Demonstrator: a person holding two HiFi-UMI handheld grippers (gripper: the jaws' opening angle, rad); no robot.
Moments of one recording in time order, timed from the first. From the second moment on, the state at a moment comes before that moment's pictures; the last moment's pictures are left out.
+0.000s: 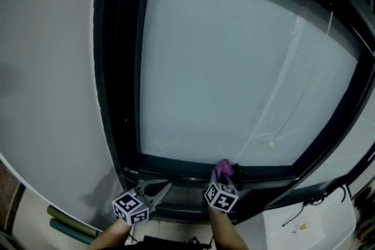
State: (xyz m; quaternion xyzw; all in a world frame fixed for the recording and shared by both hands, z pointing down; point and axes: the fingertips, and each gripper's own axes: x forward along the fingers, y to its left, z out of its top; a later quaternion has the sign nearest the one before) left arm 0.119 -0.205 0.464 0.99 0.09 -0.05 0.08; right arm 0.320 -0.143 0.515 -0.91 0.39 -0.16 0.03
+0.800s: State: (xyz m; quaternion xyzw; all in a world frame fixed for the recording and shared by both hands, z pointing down) left arm 0.102 -0.206 0.469 0.99 0.06 -0.04 0.08; right arm 0.297 -0.188 0.524 -0.80 0.53 -0.22 -0.14
